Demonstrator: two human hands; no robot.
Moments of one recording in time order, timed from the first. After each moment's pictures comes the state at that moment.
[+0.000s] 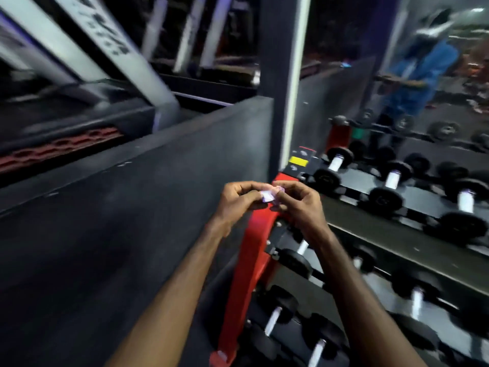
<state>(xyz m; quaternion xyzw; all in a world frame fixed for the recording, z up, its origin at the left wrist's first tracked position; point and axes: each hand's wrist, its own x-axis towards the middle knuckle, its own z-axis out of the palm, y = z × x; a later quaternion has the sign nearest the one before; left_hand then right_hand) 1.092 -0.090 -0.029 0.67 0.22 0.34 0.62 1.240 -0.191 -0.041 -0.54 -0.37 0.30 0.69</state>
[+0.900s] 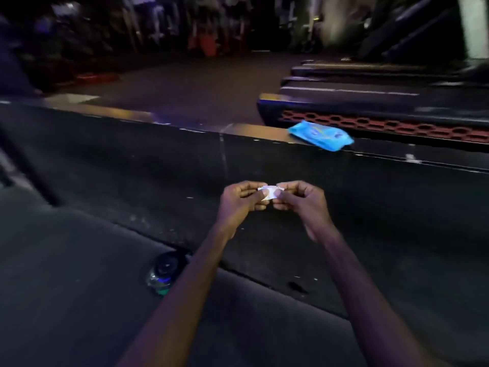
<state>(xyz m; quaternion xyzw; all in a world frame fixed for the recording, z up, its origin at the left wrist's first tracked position) 0.187 -0.461 -0.052 0.34 0.61 0.67 0.24 0.322 -0.333 -0.053 -0.21 -0.58 0.71 0.34</state>
